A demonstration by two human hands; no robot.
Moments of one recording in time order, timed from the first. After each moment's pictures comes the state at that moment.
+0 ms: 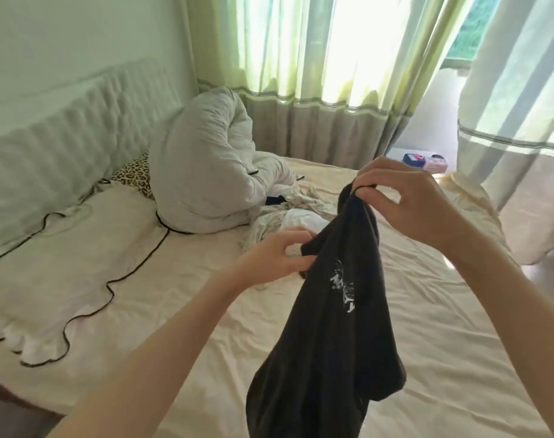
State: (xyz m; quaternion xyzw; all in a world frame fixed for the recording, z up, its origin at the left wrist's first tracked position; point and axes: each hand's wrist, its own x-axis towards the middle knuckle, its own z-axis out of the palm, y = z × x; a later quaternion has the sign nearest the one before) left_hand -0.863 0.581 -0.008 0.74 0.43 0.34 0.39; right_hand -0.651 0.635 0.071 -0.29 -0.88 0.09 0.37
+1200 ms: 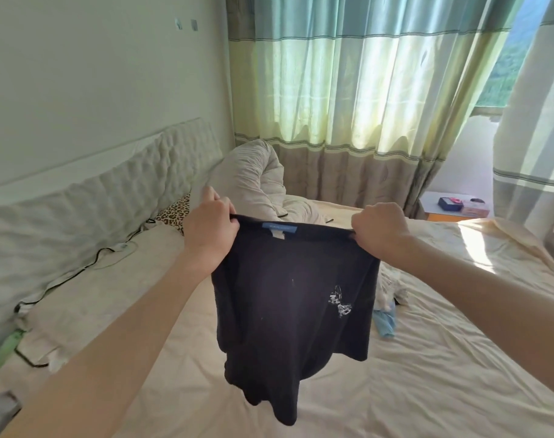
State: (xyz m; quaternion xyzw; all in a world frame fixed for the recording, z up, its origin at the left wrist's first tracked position) left_hand -0.956 0.596 0.069 0.53 0.80 0.25 -0.12; right_hand -0.717 0.693 0.069 -0.49 -0.84 -0.25 0.00
